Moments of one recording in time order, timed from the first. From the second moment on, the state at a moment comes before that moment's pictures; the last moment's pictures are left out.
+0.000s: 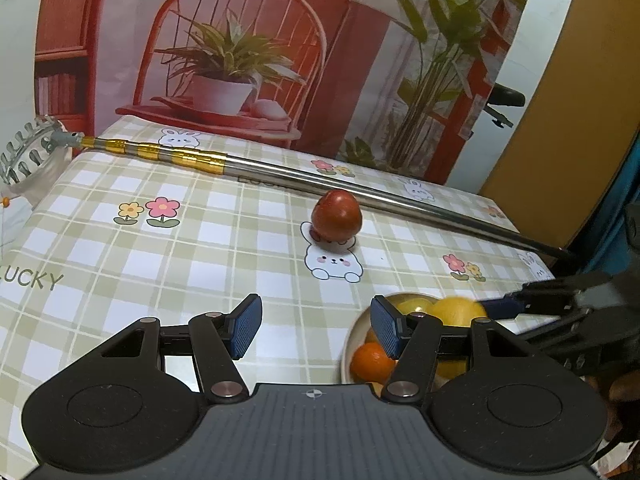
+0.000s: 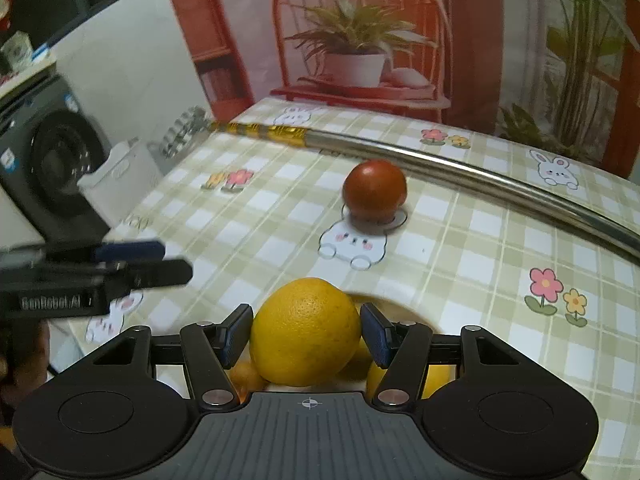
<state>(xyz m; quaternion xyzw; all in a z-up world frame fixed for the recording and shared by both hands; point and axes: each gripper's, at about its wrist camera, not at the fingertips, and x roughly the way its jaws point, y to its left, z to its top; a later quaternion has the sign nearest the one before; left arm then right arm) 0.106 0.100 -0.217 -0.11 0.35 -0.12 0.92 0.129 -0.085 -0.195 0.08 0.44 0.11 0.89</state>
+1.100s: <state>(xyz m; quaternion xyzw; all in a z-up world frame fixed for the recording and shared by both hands) 0.101 0.096 -0.227 -0.10 0.37 -0.12 0.92 0.129 -0.059 -0.232 0.03 0.49 0.12 0.86</state>
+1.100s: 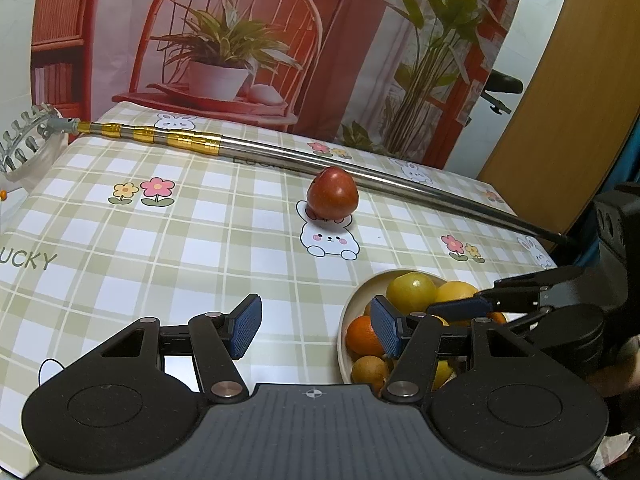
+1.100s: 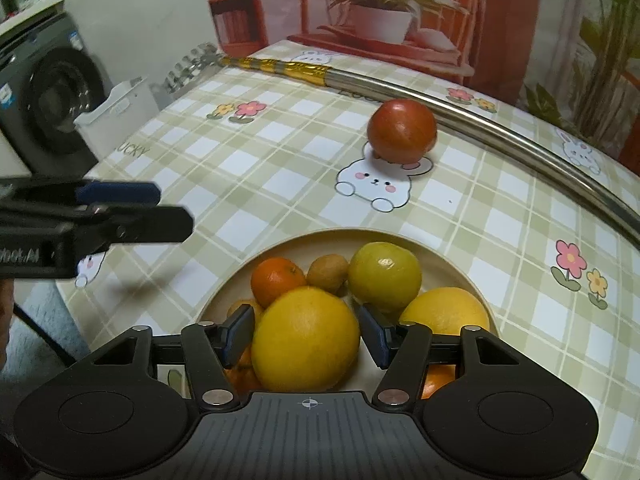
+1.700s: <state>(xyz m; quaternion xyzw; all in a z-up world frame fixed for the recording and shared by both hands) 0.115 0.099 -0.215 -0.10 0.36 -0.12 0.92 0.147 -0.103 -0.187 0.05 0.41 0.08 0.90</state>
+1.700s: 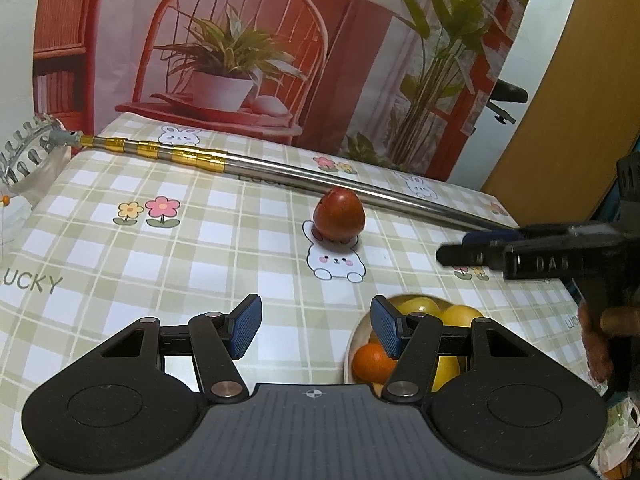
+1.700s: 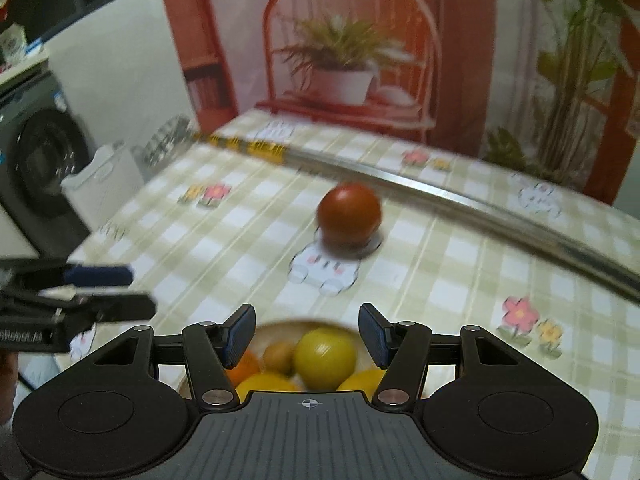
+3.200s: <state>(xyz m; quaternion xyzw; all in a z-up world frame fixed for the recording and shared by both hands) 0.166 0.124 -0.230 -0.15 0.37 -0.08 0.92 0.317 -0.086 -0.259 -0.09 0.45 0.12 0.88</state>
